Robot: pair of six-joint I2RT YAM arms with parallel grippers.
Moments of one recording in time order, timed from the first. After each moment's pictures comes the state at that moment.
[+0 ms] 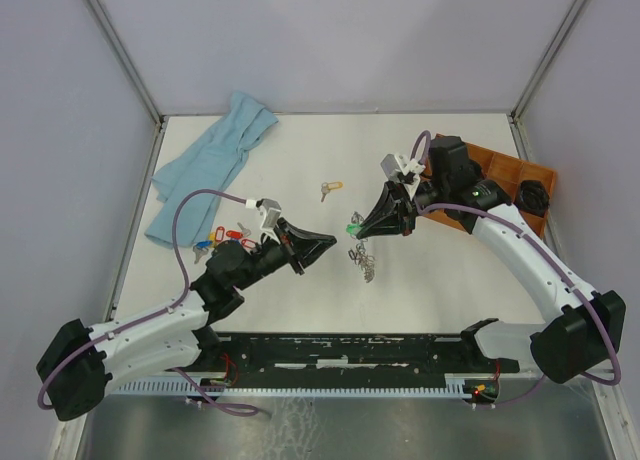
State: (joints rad) left arm -0.86 0.88 0.38 0.67 0.18 -0.53; right arm 0.42 1.27 1.16 -0.51 -1.39 -0.50
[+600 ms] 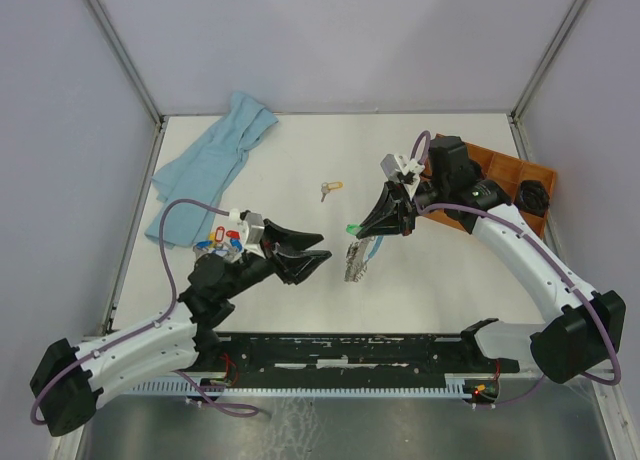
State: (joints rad) left arm -0.86 0.73 0.31 0.72 0.23 -0.43; right arm 0.42 1.27 1.16 -0.51 -1.39 -0.50
